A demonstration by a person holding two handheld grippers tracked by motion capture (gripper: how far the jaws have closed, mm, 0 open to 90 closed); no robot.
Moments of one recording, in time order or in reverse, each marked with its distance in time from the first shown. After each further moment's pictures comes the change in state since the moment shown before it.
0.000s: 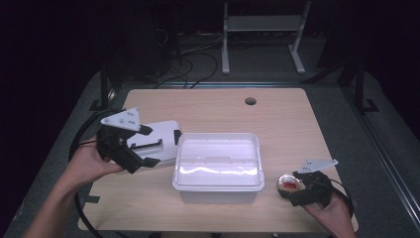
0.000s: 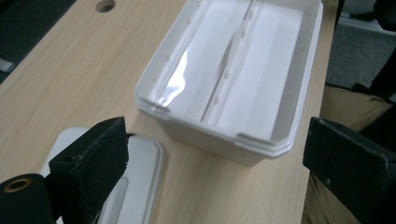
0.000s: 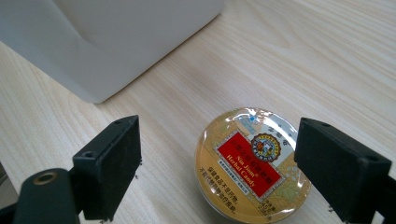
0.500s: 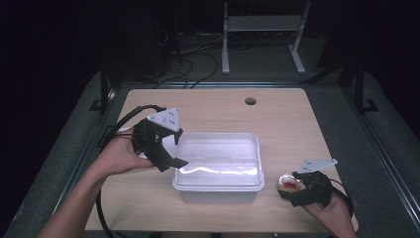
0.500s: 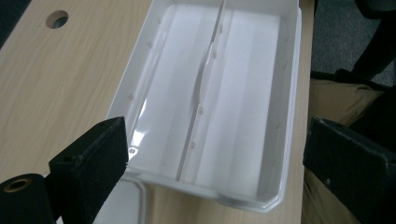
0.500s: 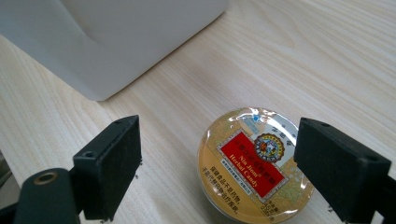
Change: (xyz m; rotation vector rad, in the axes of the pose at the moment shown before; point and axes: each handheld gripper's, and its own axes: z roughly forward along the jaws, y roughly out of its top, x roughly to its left) left arm -0.008 0.047 0.045 0.075 -0.088 0.112; right arm 0.001 0.001 0.001 0.006 0.013 -0.010
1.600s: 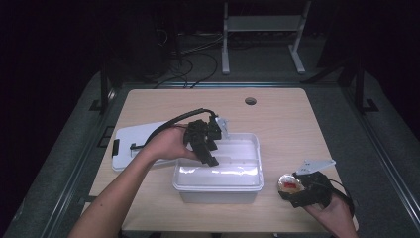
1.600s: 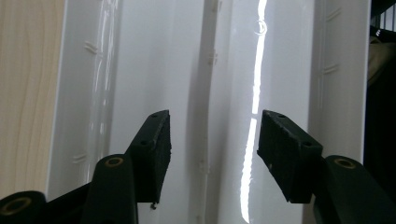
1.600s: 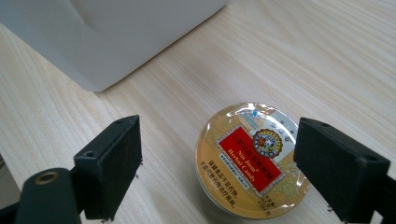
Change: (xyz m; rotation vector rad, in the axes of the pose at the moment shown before) left arm 0.026 0.051 0.104 0.298 -0.173 0.065; right arm 0.001 0.000 -0.001 0.023 -0.018 -0.036
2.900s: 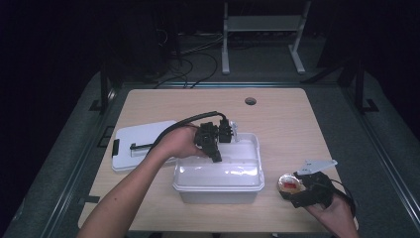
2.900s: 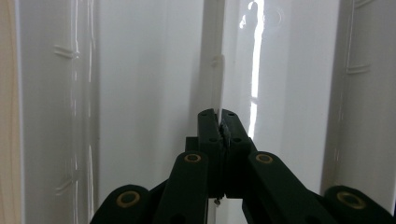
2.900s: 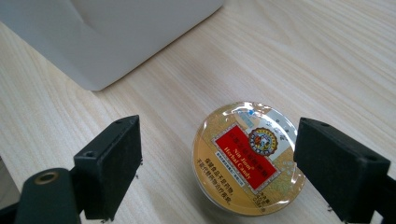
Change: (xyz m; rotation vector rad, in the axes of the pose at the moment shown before) left arm 0.005 0.019 0.018 0.108 -0.030 0.010; right arm -0.001 -0.001 -0.002 -0.005 -0.006 -0.011
